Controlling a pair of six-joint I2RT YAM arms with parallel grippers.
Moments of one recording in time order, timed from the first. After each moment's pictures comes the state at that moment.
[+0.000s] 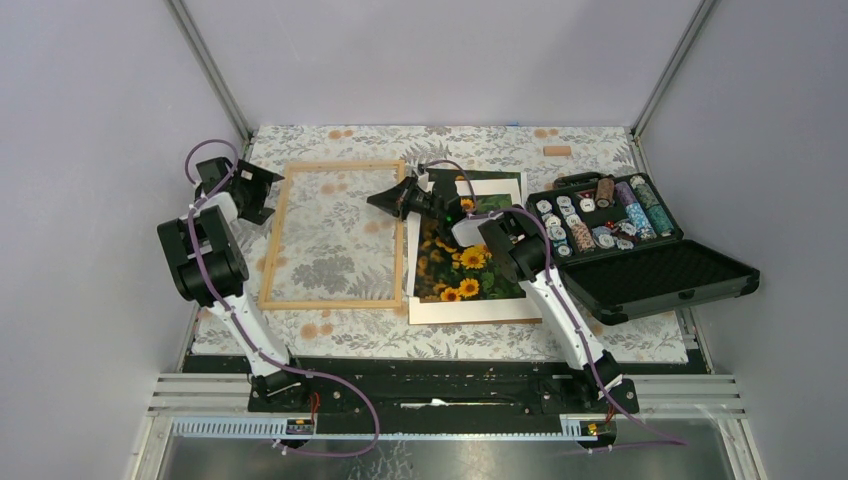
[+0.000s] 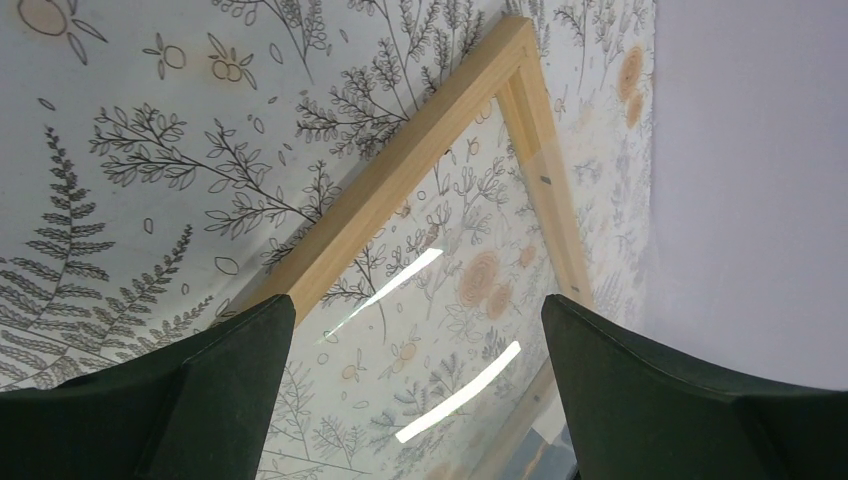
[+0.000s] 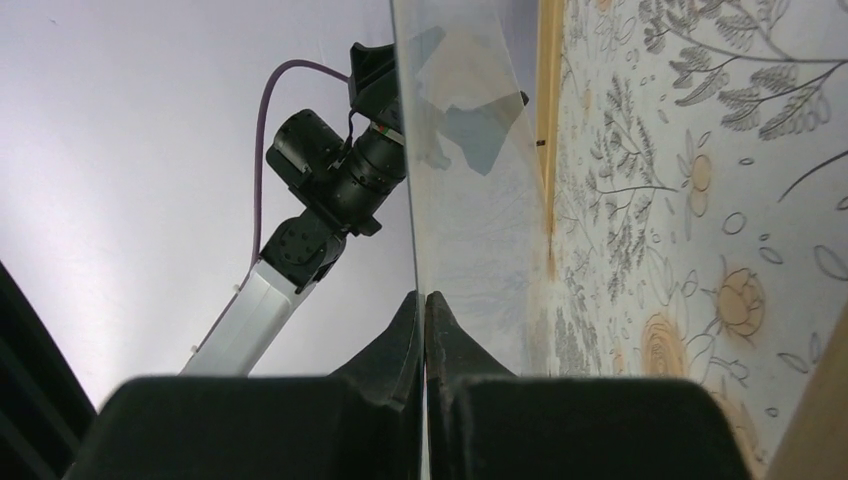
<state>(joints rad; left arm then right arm) 0.41 1.98 1.31 -0.10 0.36 -0.91 0.61 2.70 1.77 1.02 -0.62 1.71</state>
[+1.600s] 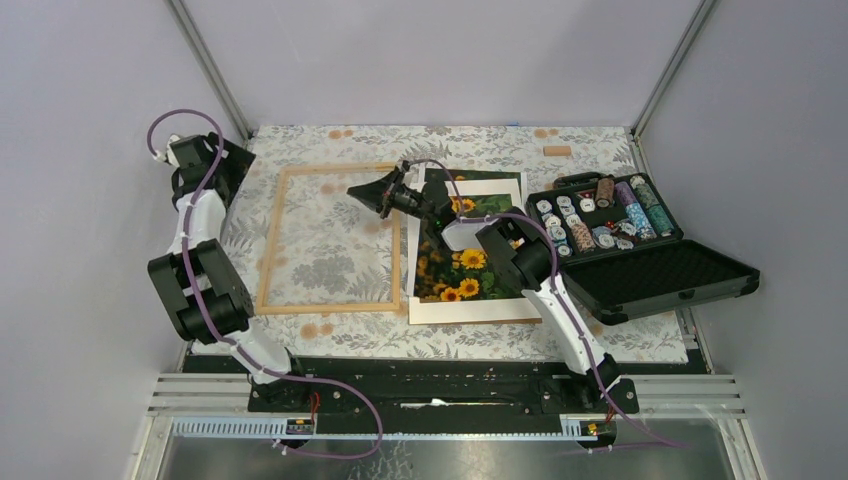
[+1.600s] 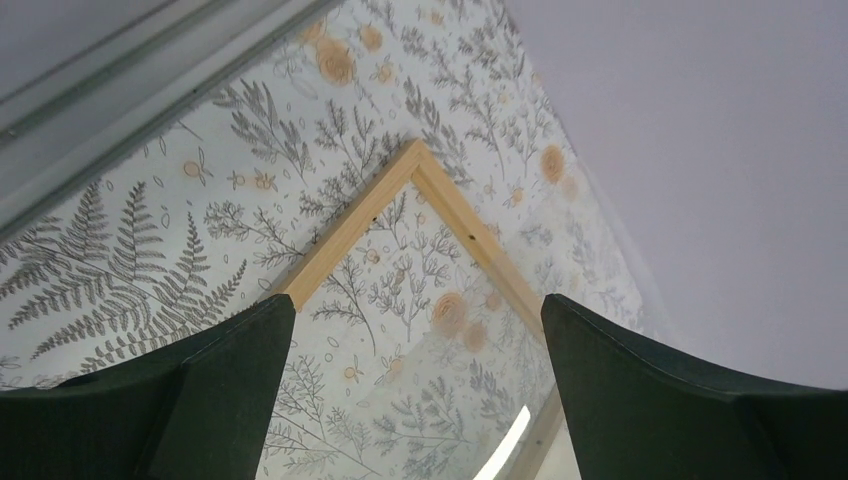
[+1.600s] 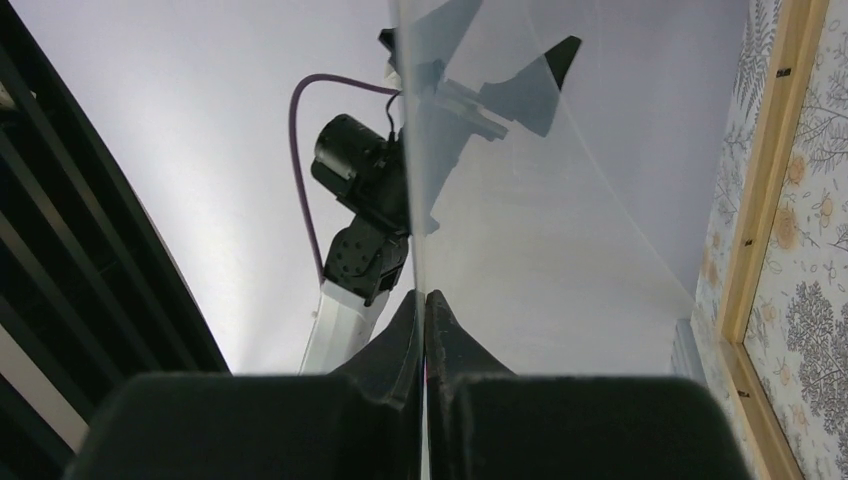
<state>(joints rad) 0.41 1.70 1.31 -0.19 0.13 -0.76 0.71 2.53 1.65 1.15 -0.51 1.95</state>
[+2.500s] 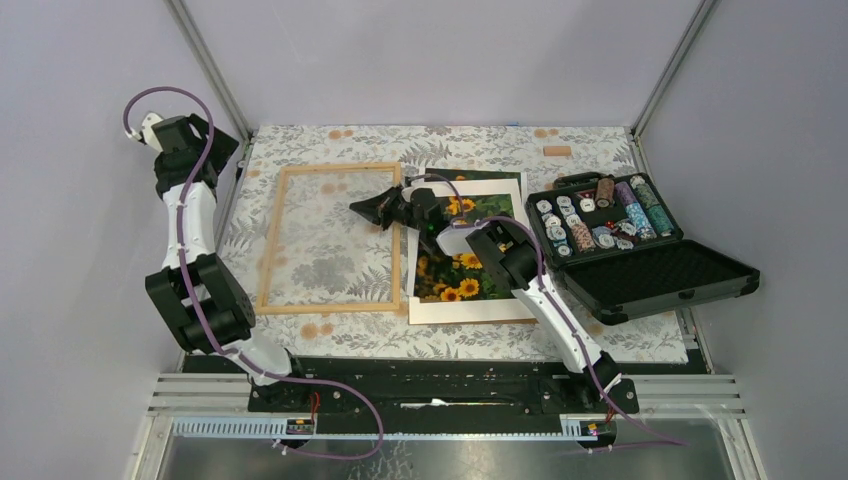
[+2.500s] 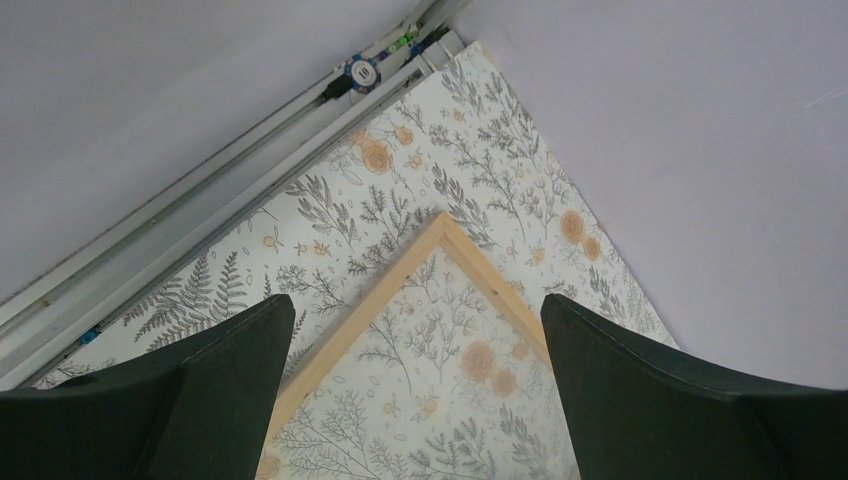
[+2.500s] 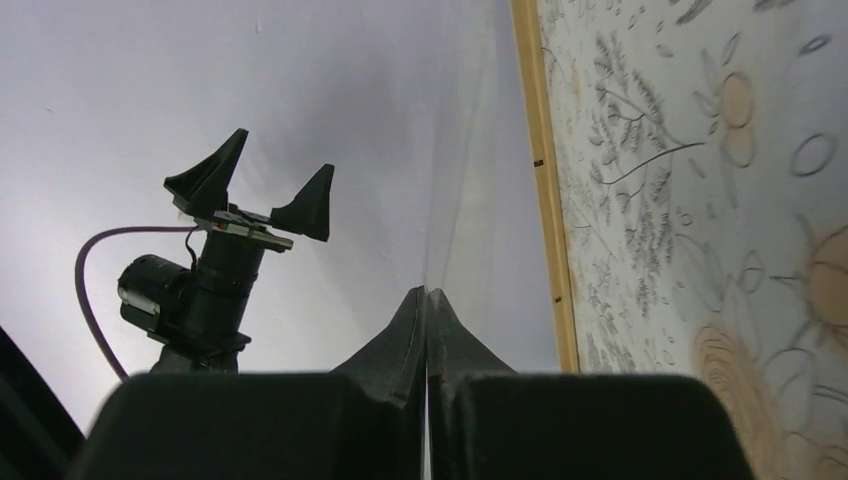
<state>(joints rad) 0.41 1.61 1.45 -0.31 -0.05 -0.63 0.72 2.68 1.76 0.92 -0.41 1.81</state>
